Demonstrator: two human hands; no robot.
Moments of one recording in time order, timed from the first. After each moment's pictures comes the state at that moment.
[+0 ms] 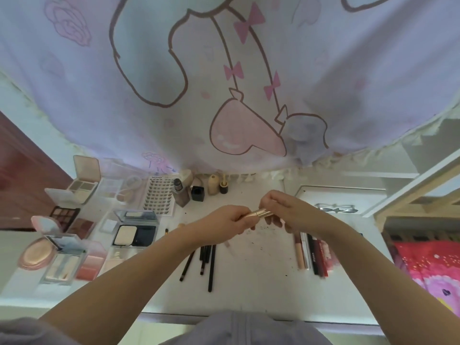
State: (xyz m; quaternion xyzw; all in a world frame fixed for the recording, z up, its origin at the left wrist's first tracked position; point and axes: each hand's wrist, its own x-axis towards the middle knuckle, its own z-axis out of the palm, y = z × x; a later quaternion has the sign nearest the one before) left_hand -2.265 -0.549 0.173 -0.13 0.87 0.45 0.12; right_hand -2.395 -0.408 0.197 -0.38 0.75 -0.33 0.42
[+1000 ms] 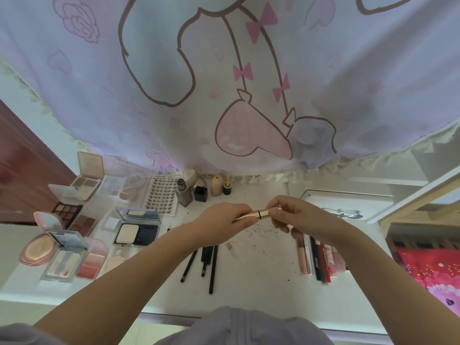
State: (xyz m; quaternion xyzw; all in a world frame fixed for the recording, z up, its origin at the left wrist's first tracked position) left_hand -2.262 -0.559 0.178 -0.11 0.94 0.30 0.08; right_hand -2.401 -0.404 0.198 -0.37 0.73 -0.34 0.46
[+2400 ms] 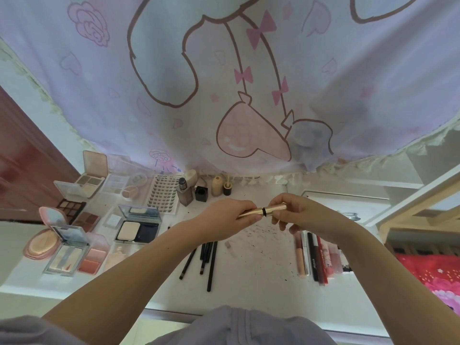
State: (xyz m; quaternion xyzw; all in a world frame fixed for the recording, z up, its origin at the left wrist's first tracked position) left_hand -2.266 -0.552 0.183 -0.09 0.95 0.29 0.06; right_hand -2.406 -0.396 0.206 -0.36 0.73 -0.35 0.46
